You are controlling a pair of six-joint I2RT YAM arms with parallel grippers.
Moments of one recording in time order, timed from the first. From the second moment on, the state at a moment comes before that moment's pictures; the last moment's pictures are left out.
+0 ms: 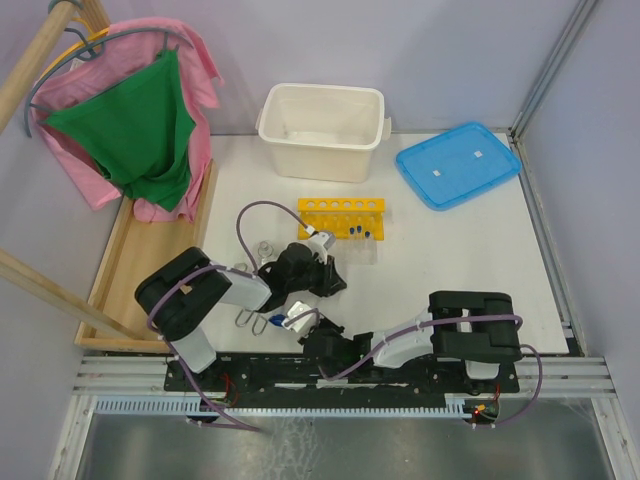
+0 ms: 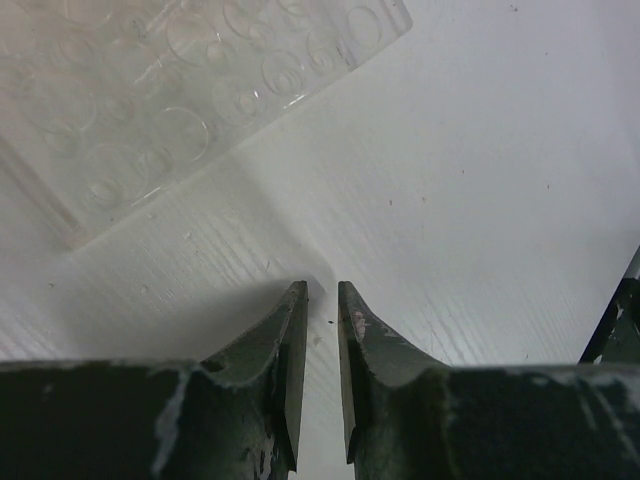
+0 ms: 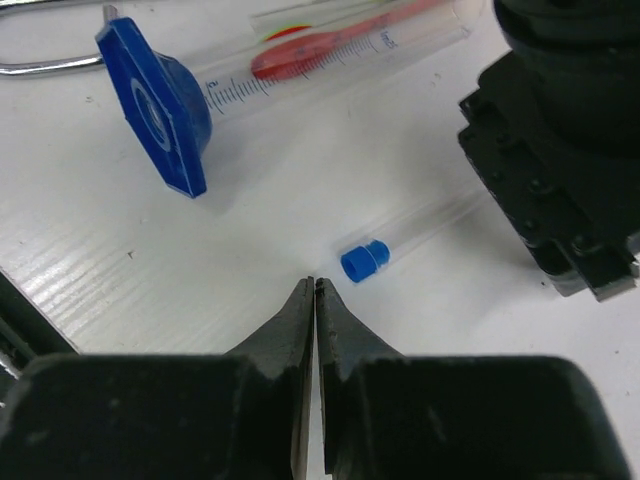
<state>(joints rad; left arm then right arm) -0.80 1.68 0.52 0.62 0.22 -0.47 1.52 1.78 0.67 0.44 0.75 0.16</state>
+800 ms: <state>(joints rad) -0.77 1.74 0.59 0.60 0.21 -0.45 1.52 1.88 0.82 0.25 0.98 0.21</state>
